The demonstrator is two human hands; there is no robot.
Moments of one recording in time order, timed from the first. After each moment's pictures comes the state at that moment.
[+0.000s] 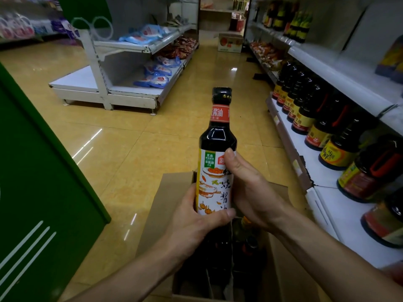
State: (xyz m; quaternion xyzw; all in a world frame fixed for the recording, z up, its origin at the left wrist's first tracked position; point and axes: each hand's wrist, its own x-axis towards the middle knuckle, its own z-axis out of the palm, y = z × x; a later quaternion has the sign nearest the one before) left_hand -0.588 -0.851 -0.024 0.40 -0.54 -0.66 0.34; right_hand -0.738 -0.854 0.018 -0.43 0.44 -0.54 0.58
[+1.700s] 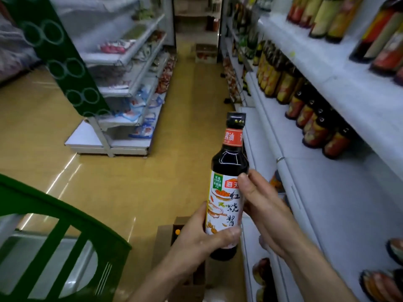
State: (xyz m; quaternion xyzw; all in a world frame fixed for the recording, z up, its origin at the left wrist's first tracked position) left_hand -0.672 -0.759 0.643 0.36 -0.58 -0.70 0.23; right_hand -0.839 -0.722 0.683 -0.38 0.56 -0.56 0.49
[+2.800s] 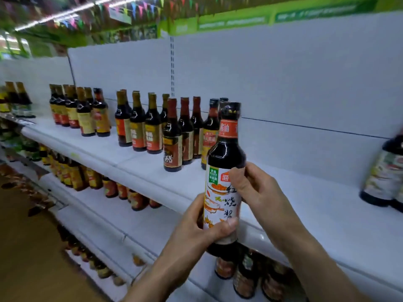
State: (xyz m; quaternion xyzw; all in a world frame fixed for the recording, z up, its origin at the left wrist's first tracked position) left_hand -0.868 -0.670 0.813 -0.12 -0.68 -0.72 0.02; right_hand -0.886 -0.515 0.883 -0.24 0.72 -0.65 -0.05
